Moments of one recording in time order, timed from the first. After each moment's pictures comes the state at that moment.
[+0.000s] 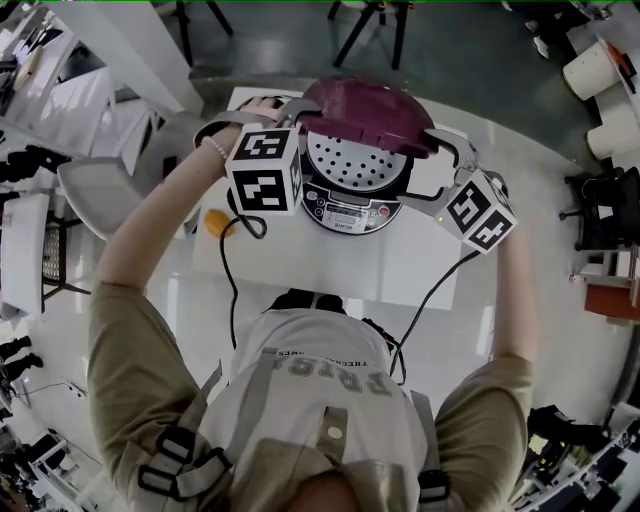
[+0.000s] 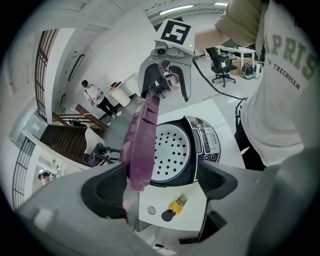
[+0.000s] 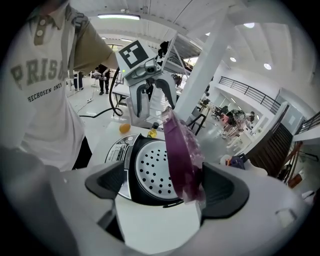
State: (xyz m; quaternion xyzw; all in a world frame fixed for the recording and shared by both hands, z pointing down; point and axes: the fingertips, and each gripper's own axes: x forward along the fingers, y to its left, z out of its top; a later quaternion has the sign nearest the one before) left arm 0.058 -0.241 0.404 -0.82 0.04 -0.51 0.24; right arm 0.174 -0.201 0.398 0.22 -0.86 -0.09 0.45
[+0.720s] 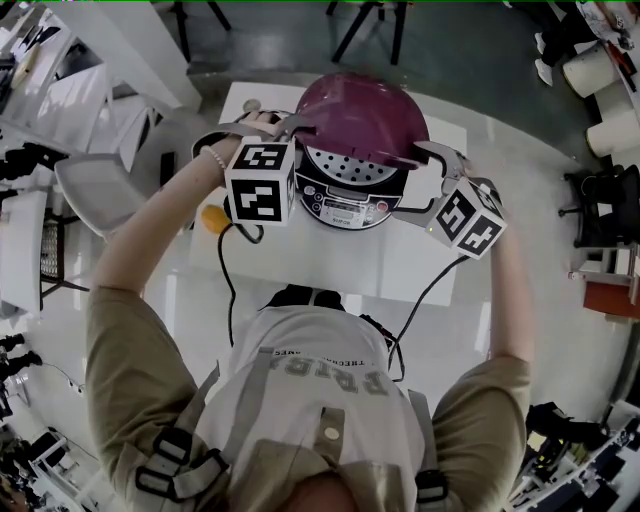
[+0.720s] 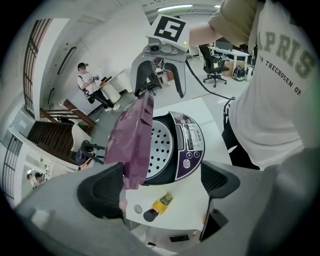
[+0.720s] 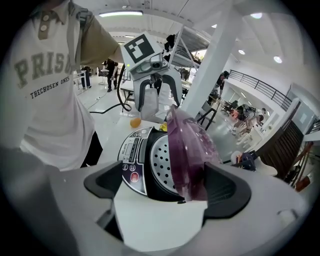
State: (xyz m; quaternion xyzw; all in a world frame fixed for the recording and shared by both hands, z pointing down) left arm 0.047 -0.209 0.440 -0.82 -0.01 -0.54 0.21; right arm 0.174 -0.171 0.435 0.18 -0.85 -0.05 0.49
